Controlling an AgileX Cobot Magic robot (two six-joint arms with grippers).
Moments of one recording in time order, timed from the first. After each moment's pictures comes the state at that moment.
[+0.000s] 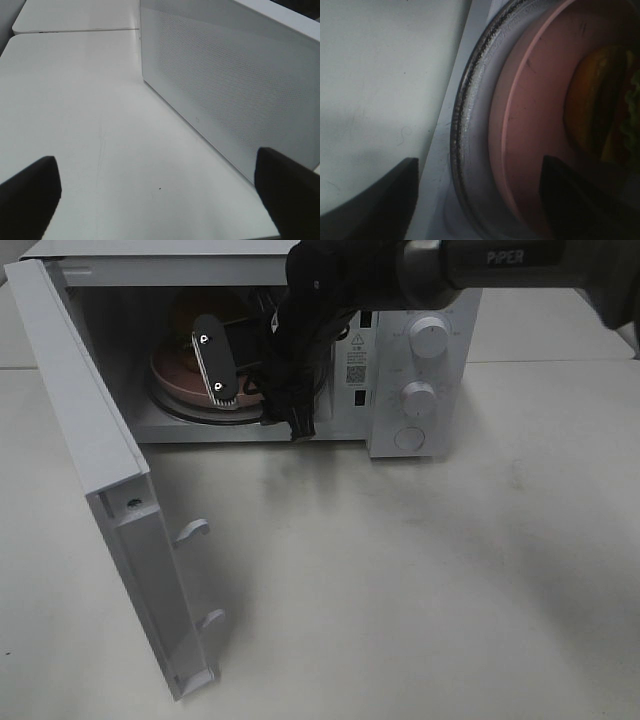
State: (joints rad) left arm 0.08 -0.01 -0.50 -0.23 1.04 0.17; right arm 0.64 2.24 -1.80 -0.10 0.48 -1.25
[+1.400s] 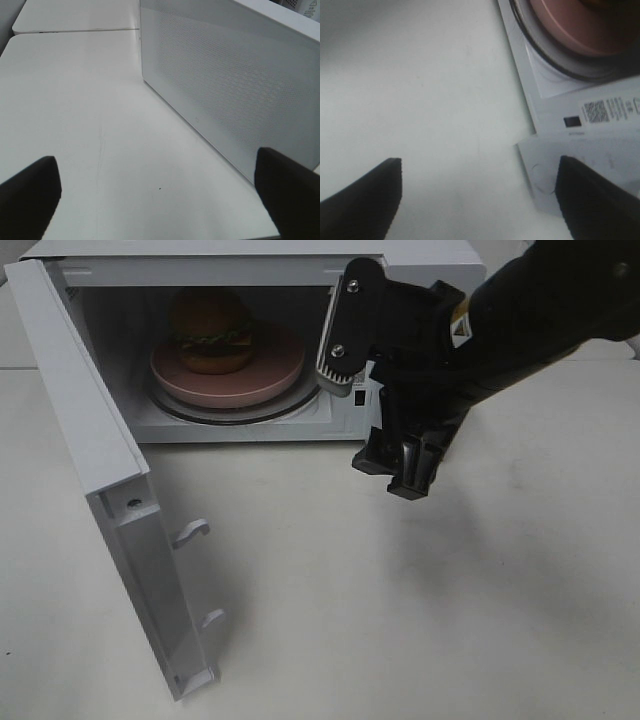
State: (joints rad) left arm 0.08 -0.01 -0.50 -0.23 1.04 0.17; right arm 0.64 1.52 -0.99 -0.13 0.38 -0.64
